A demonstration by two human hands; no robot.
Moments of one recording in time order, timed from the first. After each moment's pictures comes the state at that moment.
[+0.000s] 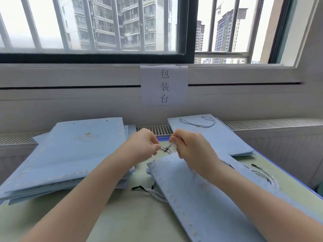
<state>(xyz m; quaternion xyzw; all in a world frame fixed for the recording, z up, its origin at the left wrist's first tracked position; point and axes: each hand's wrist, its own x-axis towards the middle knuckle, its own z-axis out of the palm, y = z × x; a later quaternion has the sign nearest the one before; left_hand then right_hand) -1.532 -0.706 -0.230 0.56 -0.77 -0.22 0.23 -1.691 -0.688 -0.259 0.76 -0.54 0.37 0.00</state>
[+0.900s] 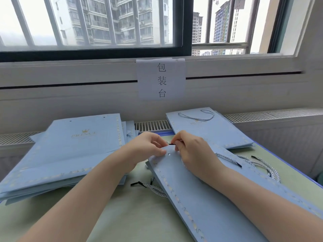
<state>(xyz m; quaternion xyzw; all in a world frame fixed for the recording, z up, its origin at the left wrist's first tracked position) -1.537 -0.707 -0.246 0.52 -0.71 -0.40 0.25 -1.699 -0.689 -0.287 0.77 -0.51 0.39 0.00</state>
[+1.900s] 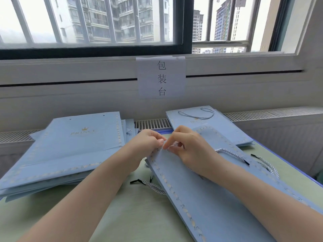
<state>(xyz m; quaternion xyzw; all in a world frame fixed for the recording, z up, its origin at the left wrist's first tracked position) -1.542 -0.706 -0.250 0.52 -0.67 -0.43 0.30 -1.700 -0.685 -0.276 0.81 -0.43 0.39 -0.07</state>
